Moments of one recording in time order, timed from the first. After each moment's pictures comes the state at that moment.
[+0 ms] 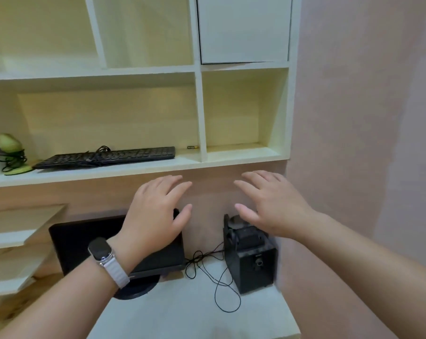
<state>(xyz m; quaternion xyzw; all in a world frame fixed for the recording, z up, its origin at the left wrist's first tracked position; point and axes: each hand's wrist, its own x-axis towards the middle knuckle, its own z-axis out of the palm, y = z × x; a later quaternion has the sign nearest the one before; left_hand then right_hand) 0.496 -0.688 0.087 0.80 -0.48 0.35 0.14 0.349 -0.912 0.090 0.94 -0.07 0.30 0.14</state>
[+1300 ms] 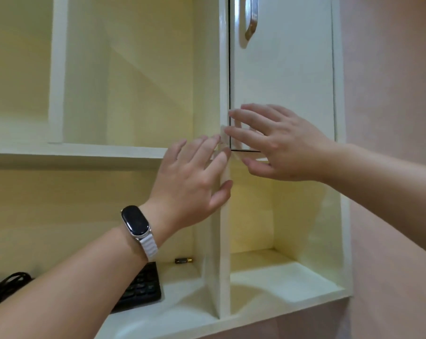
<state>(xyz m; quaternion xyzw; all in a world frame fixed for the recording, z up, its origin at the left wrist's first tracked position) 0.717 -0.869 0.290 0.53 -0.47 0.69 0.16 0.549 -1.011 0.363 0.74 0.06 0.46 0.49</state>
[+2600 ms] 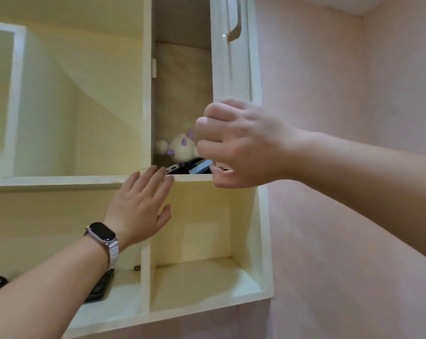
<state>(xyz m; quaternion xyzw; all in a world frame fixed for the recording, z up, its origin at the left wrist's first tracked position) 0.638 -0.891 0.287 0.73 -0.41 0.55 -0.01 0.395 -1.006 0.389 0.65 0.26 0.48 0.53</state>
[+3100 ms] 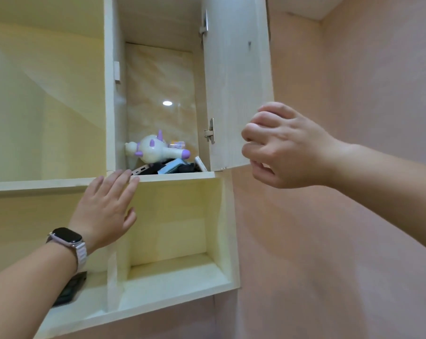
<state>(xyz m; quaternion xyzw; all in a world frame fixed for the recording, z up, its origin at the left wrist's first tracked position) 0.638 -0.899 0.281 0.73 -0.41 0.55 0.02 0.301 -1.087 0.367 0.69 0.04 0.44 0.57</state>
